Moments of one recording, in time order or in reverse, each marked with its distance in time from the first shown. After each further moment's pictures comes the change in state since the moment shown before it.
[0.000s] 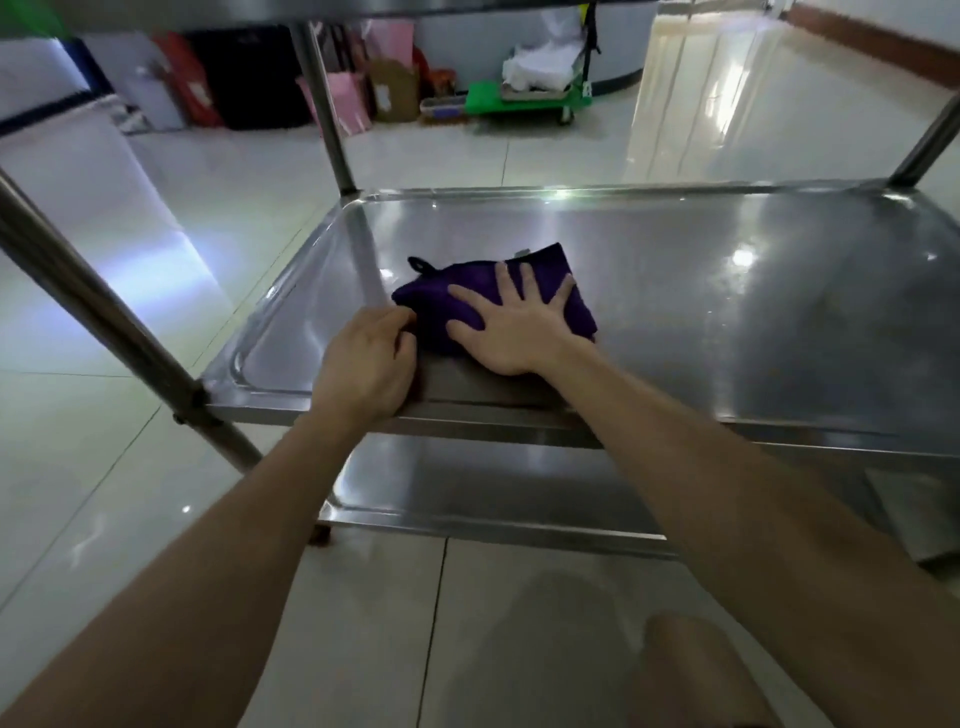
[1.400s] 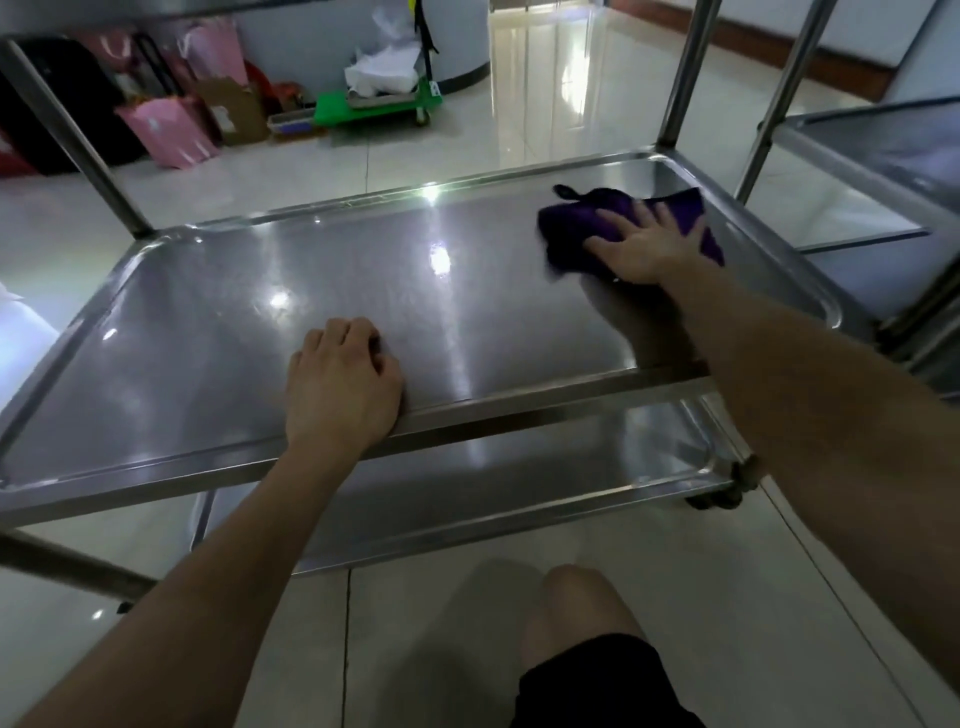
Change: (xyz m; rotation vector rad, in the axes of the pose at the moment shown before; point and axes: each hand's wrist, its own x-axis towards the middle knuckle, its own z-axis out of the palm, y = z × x) left_hand 0.012 0.159 0.067 0.133 -0.044 0.050; right_hand -0.106 0.348 -0.067 0.089 0.065 0.628
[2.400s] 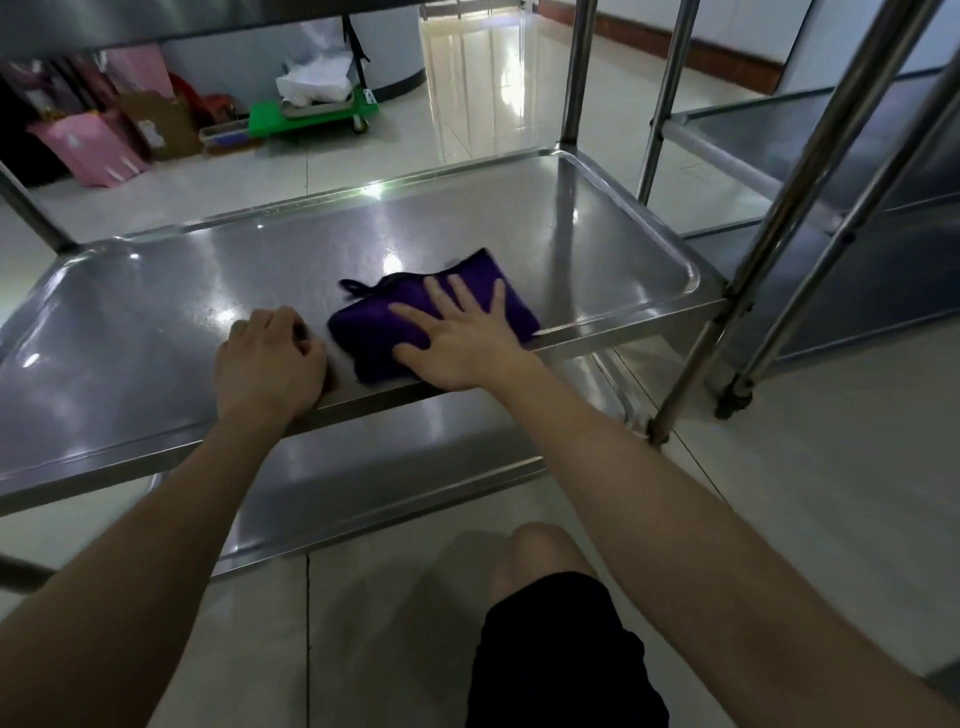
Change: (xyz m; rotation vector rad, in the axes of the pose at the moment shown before) left_hand -0.001 0.009 -0.005 0.030 0.028 -0.003; right_hand -0.161 -0.097 0.062 -0.059 -0.012 -0.422
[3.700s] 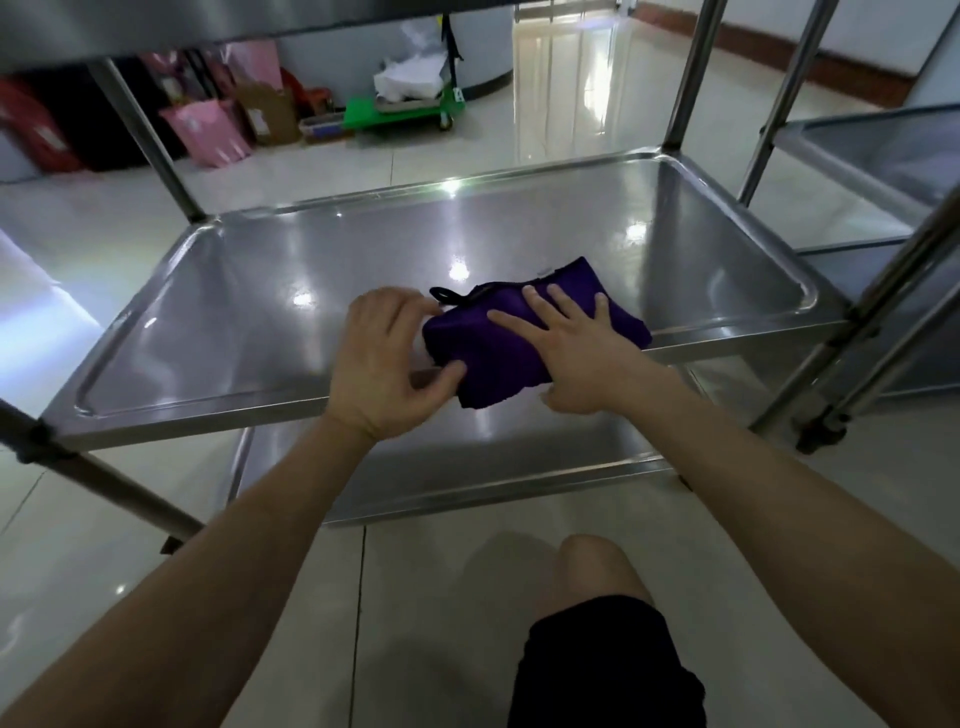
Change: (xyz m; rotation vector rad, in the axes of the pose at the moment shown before) left_hand -0.039 -0.011 0.005 -0.263 0.338 0.591; right_hand -0.042 0.011 -0.007 -0.171 0.017 -0.185
